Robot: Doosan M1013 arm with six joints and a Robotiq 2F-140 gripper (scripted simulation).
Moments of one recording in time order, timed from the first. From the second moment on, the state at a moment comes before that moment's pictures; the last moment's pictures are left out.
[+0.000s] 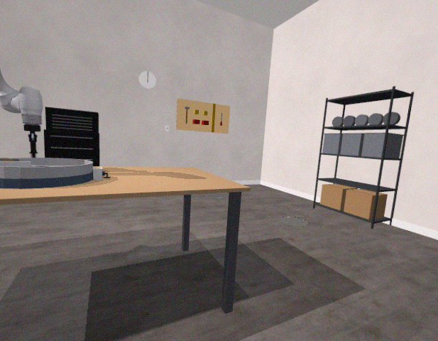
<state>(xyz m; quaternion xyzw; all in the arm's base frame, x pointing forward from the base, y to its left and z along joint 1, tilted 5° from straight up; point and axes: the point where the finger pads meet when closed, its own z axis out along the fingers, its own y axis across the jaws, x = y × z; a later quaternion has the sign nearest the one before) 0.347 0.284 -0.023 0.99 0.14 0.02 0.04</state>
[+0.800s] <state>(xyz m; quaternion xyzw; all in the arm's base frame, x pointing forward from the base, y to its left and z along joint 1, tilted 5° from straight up) 0.347 0.284 -0.023 0.99 0.14 0.02 0.04</state>
